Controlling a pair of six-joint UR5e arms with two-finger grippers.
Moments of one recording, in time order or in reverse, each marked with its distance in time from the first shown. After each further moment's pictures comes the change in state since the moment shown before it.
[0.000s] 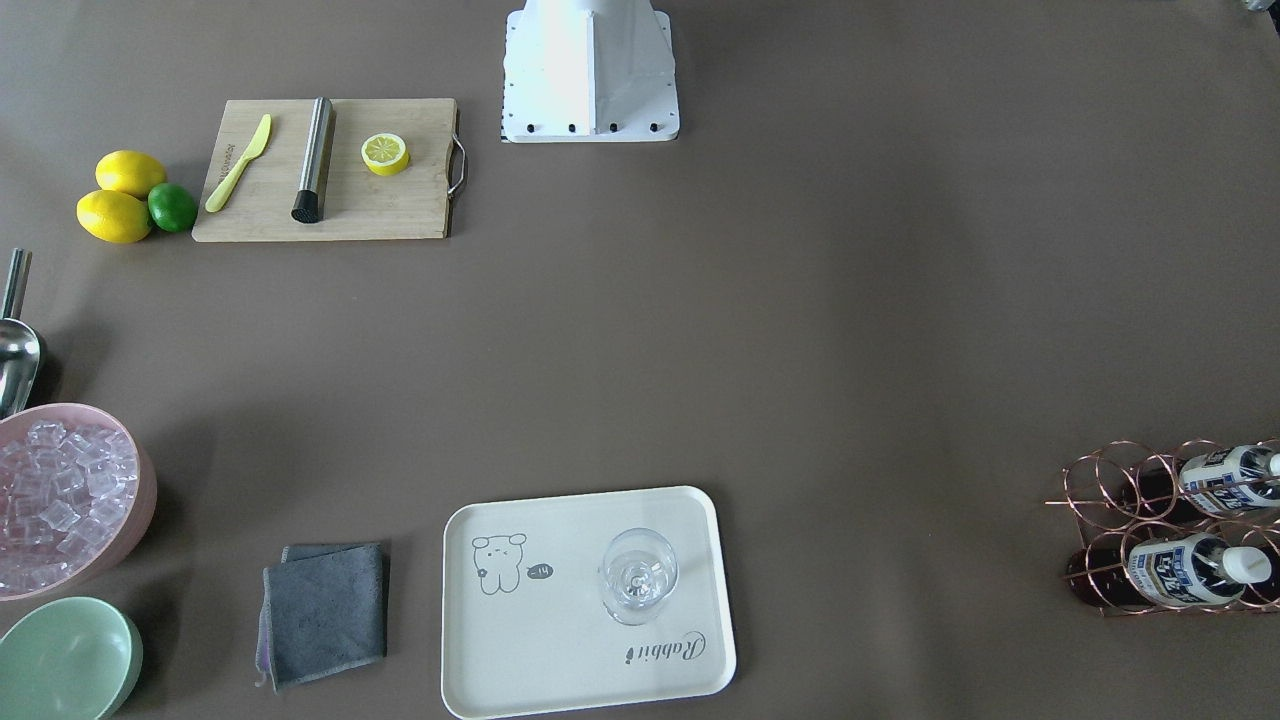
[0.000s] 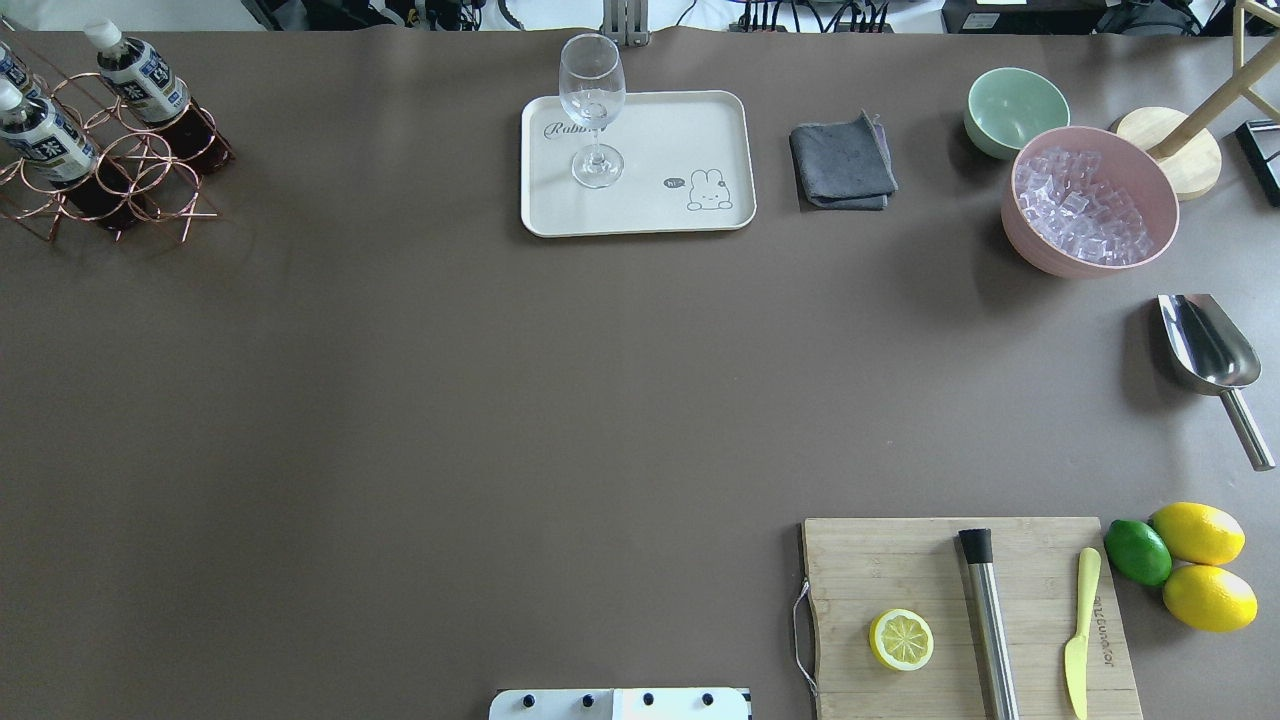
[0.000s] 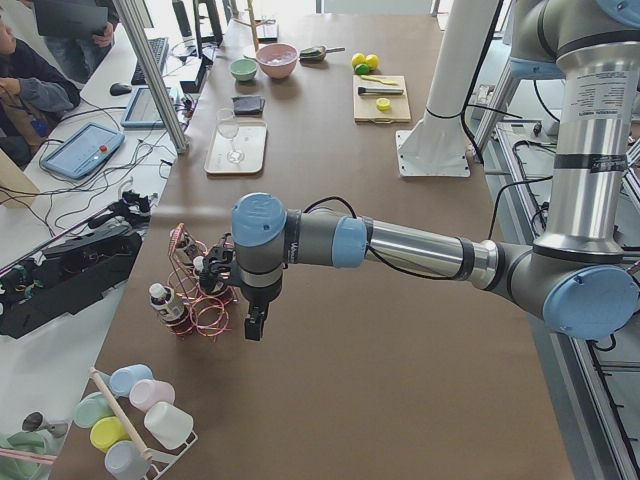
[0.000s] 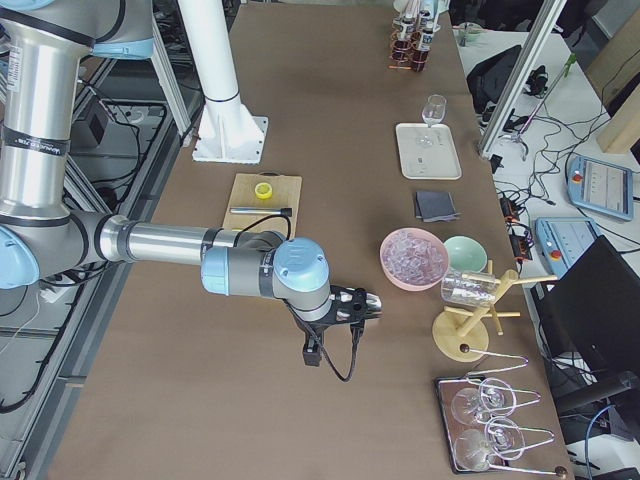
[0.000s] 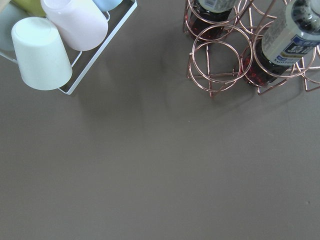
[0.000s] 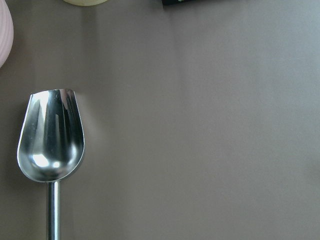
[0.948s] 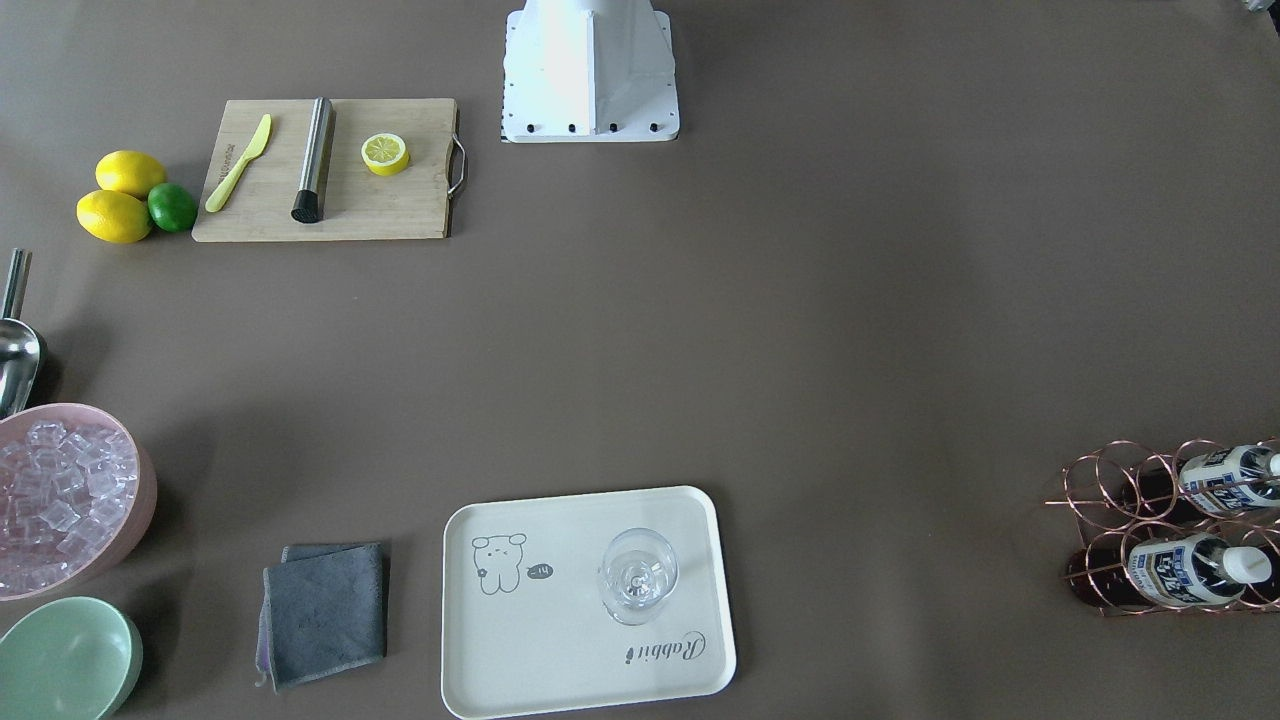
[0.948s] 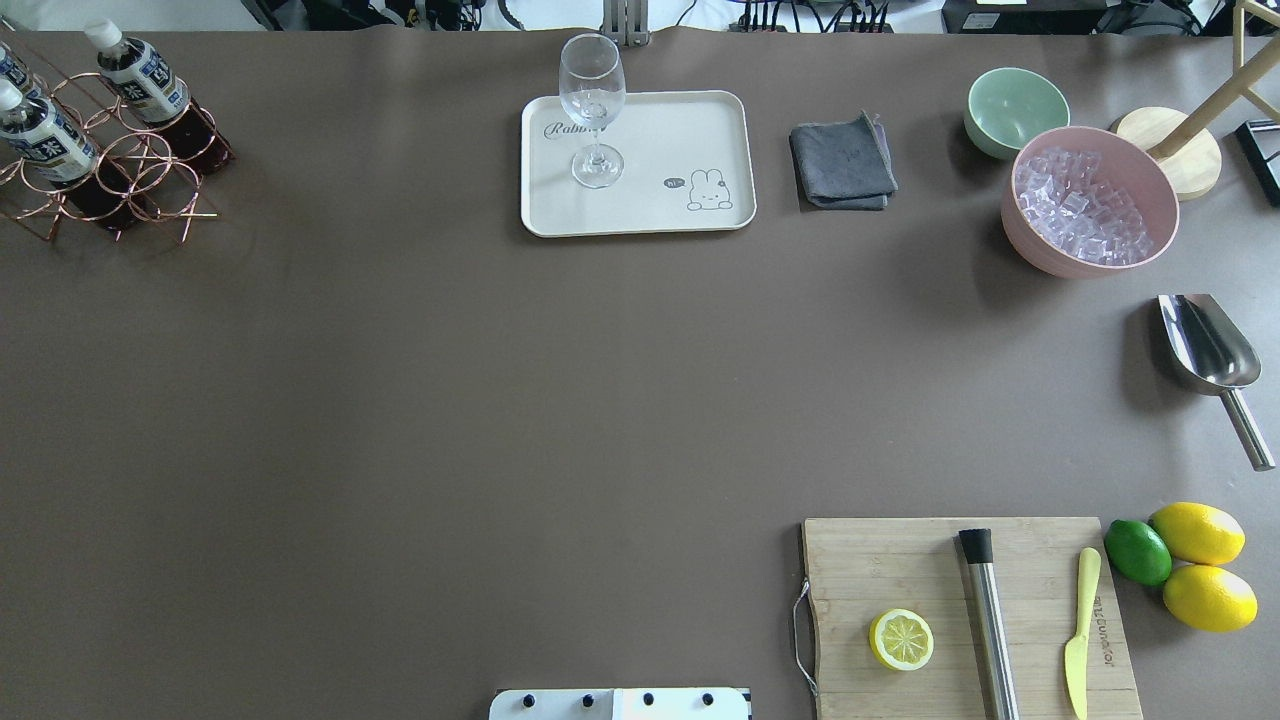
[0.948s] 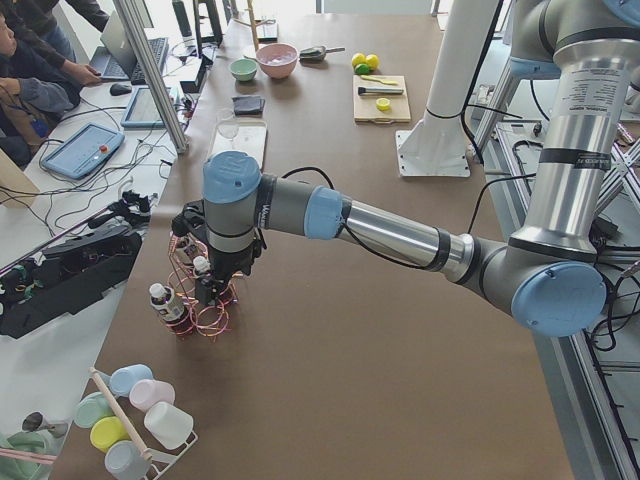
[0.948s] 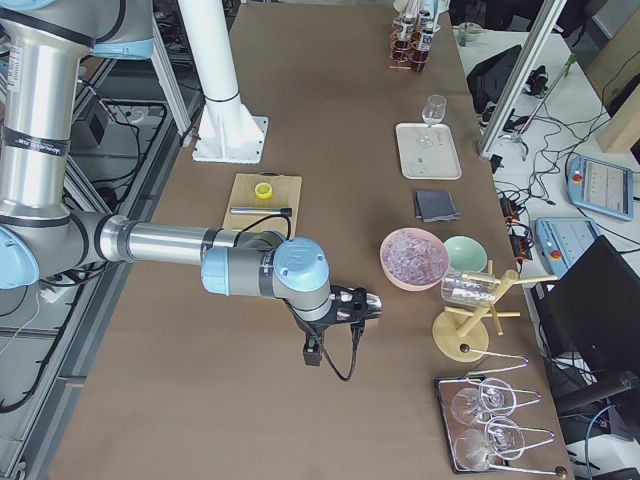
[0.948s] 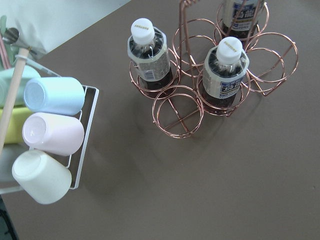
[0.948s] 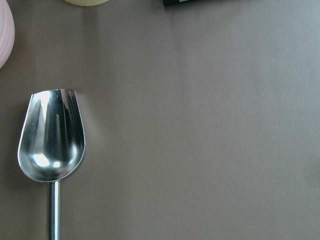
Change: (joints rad) left arm -0.024 -0.130 0.015 0.003 0.001 0.416; right arm 0.000 0.000 0.001 0.001 0.000 -0.003
